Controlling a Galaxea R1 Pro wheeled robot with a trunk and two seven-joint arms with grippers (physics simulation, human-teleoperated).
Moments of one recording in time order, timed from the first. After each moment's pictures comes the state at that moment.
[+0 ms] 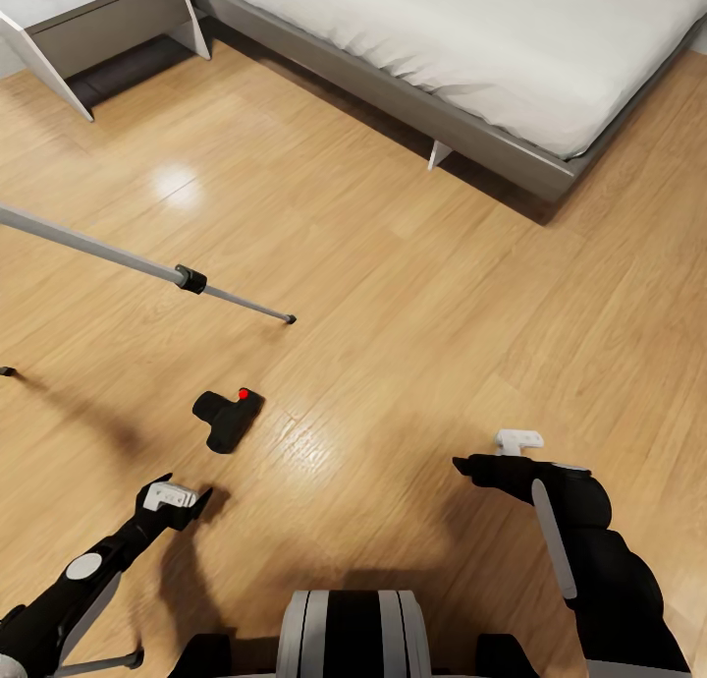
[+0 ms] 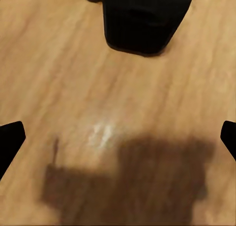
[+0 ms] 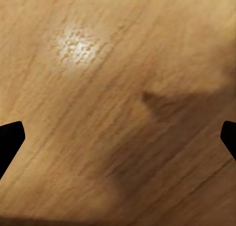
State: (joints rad) left arm -0.48 0.38 -0.22 -0.68 0.22 -0.30 -0.27; right arm -0.43 -0.02 -0.10 -1.55 0.00 1.01 0.19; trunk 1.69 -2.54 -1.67
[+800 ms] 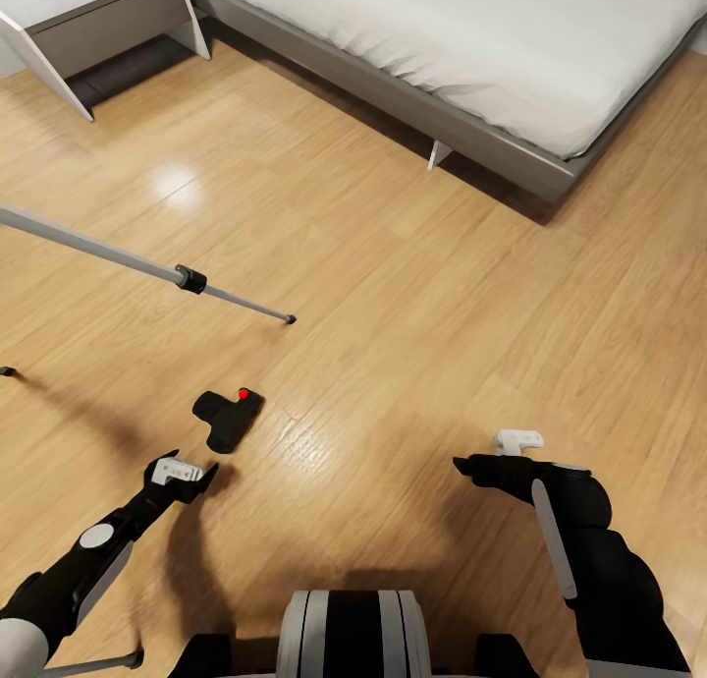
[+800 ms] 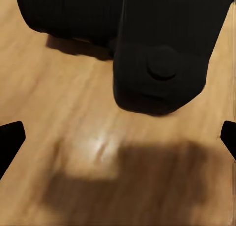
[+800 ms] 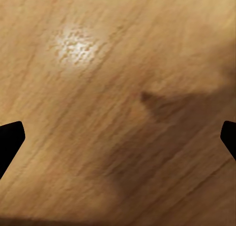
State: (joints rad) left arm -0.56 0.36 -0.22 -0.68 0.21 -0.27 -0.27; right arm -0.43 -0.02 -0.10 -1.55 0.01 1.01 0.19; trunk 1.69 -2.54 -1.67
